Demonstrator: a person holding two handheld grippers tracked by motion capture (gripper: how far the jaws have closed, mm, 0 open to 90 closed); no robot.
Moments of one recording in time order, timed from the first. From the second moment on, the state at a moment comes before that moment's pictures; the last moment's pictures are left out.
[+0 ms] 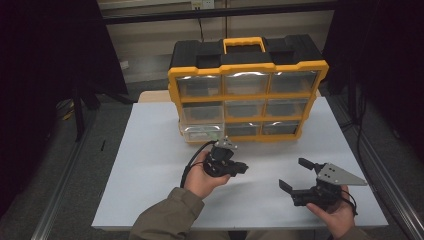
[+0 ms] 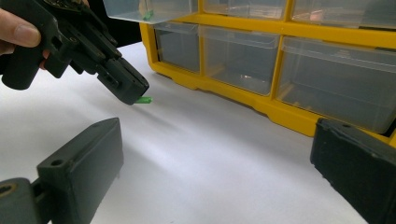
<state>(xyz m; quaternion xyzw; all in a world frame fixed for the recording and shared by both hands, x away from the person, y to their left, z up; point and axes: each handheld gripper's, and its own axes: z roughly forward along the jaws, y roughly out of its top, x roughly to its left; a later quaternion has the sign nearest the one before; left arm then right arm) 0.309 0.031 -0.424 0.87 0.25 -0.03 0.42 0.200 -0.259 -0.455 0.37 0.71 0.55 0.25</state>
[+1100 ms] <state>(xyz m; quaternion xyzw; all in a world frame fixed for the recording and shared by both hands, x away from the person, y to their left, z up) 0.318 0.029 -0.381 0.87 0.25 -0.03 0.42 0.200 -0.259 -0.455 0.37 0.71 0.55 0.25</state>
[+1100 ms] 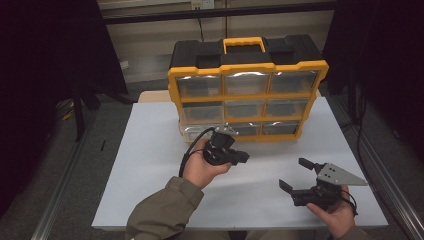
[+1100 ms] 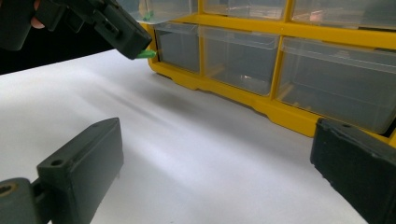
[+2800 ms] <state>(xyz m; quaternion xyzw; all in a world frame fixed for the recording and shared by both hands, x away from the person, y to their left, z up) 0.350 0.059 -0.308 0.84 0.30 0.01 0.46 0.199 -0.259 -0.455 0.37 0.71 0.55 0.25</state>
